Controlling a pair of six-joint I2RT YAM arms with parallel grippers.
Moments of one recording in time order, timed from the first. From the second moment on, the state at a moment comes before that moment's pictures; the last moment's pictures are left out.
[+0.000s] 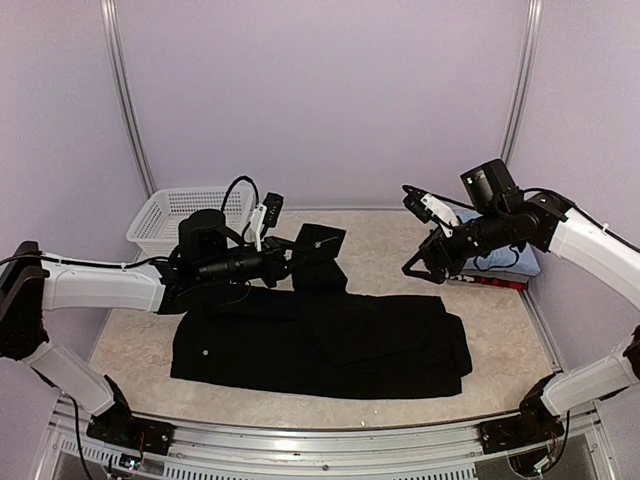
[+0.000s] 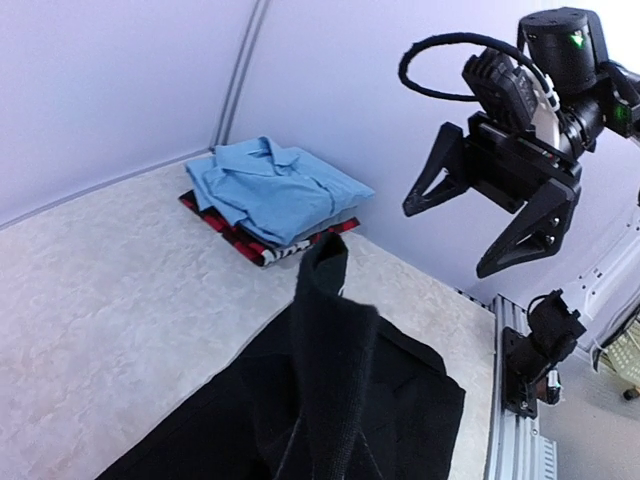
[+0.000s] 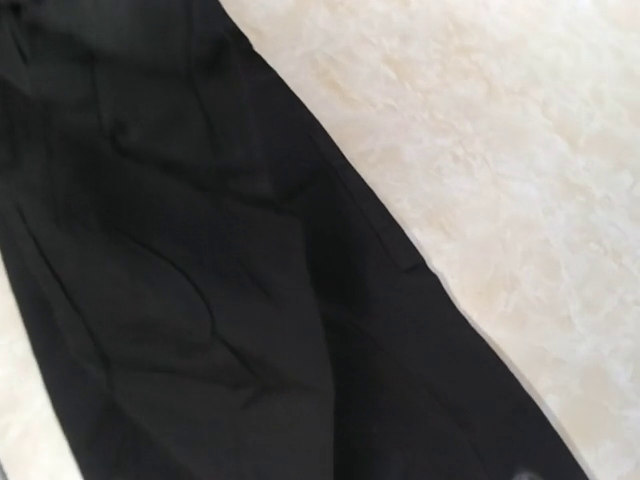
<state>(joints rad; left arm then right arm) -0.79 1.52 0.88 0.54 0.39 -0.29 0.58 1.27 1.24 -0.76 -0.32 -0.21</state>
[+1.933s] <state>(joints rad) -0.57 1.22 0.39 0.39 -0.08 -0.46 0.54 1.63 1.01 -0.52 -0.38 -0.10</state>
